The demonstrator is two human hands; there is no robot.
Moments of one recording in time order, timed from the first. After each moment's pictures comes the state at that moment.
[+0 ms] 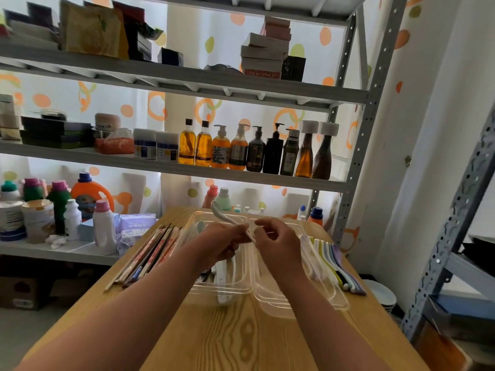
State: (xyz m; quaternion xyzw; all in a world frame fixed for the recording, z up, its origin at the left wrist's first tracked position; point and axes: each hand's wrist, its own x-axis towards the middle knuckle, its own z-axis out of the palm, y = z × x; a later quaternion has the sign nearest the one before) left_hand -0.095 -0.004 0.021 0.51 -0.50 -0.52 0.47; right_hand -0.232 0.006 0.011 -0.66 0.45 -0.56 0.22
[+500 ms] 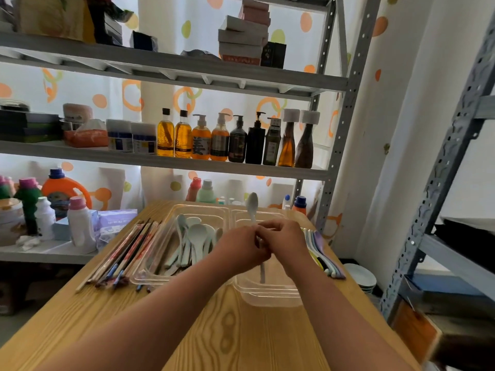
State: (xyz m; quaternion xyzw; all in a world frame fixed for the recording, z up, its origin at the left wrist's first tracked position) left_hand -0.170 0.016 0.019 0.56 -0.77 -0.13 0.27; right_hand -0.280 -0.005 0.014 -0.61 0.55 -0.49 0.30
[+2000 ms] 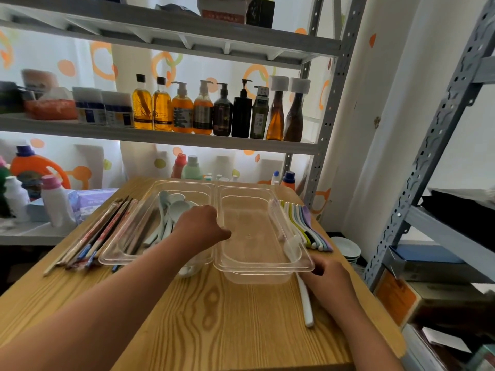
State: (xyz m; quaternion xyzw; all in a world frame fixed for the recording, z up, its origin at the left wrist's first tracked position) left_hand -0.144 -0.020 -0.014 0.68 -0.71 -0.03 0.21; right_hand -0.378 0.048 -0.068 -0.60 0.65 -0.41 0.23
